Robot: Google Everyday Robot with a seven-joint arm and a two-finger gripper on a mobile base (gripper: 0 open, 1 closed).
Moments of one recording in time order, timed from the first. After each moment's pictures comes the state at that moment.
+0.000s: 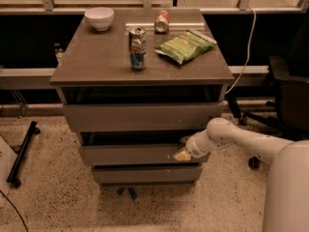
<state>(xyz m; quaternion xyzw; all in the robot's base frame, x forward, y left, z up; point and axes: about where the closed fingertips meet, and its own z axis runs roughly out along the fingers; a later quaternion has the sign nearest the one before) 0.632 -0.128 0.436 -0.50 0.81 0.18 0.24</state>
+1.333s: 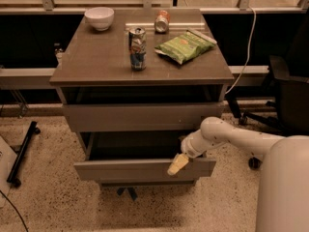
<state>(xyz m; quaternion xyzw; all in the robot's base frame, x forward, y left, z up) 0.635 -0.113 0.442 -0.53 0.80 0.17 0.23</state>
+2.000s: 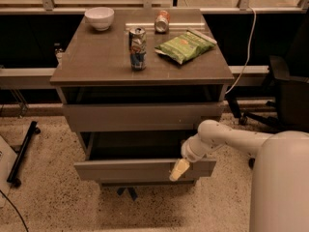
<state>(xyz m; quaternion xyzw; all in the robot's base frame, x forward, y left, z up) 0.618 -0.117 0.422 -0.54 0.80 0.16 0.19</state>
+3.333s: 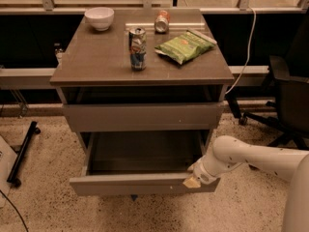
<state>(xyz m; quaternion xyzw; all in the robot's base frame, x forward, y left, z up) 0.514 -0.146 0.426 -0.50 0.83 0.20 0.13</state>
